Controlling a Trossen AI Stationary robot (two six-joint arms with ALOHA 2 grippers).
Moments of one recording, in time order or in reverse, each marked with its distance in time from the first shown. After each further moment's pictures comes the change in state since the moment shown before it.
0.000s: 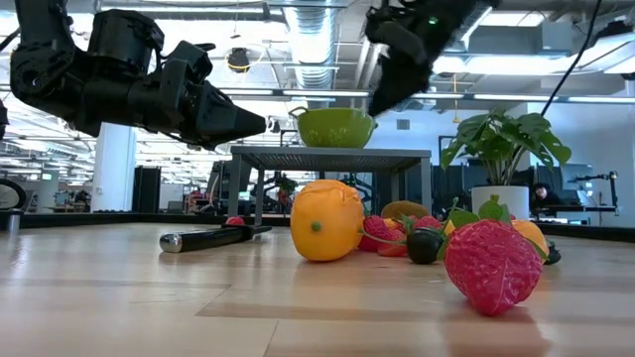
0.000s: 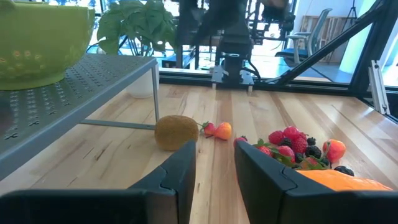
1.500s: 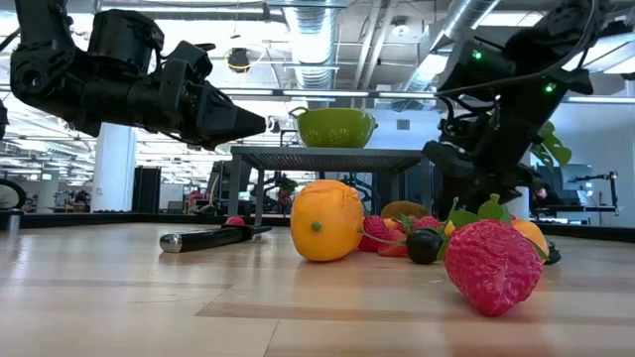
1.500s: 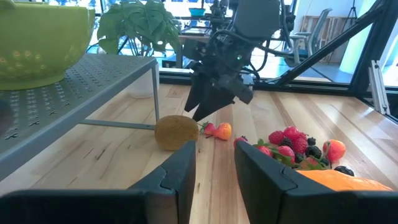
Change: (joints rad) left arm 0.000 0.000 0.000 0.000 0.000 0.000; right arm 0.086 -0.004 -0.550 0.273 0.254 0.869
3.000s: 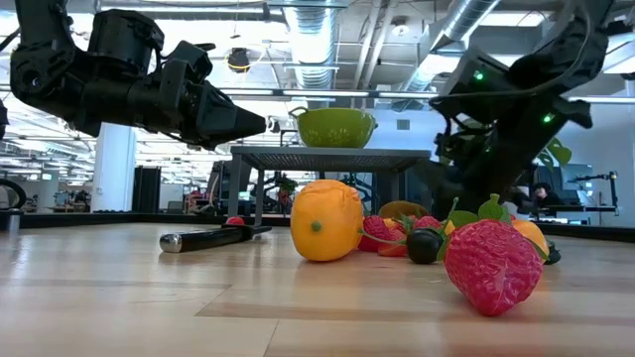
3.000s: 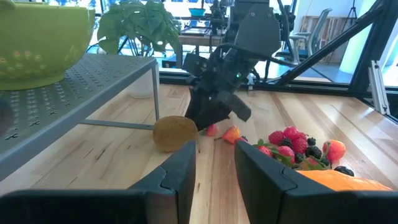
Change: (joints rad) left arm 0.000 0.000 0.000 0.000 0.000 0.000; right arm 0.005 0.157 -0.068 0.301 0.053 -0.020
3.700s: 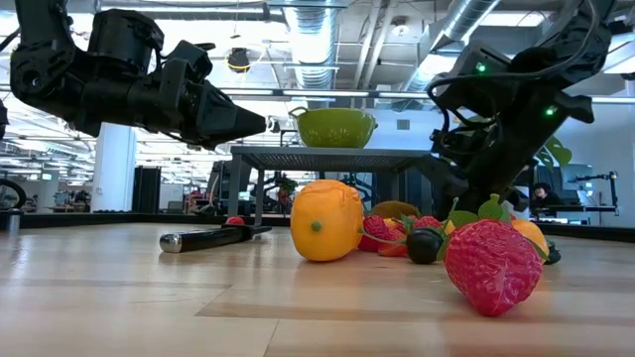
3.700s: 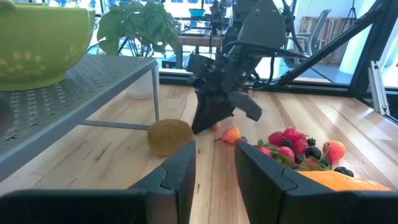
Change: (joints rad) left arm 0.000 0.000 0.000 0.003 0.005 0.000; right arm 0.030 -0.048 0.008 -0.017 -0.050 -0.094
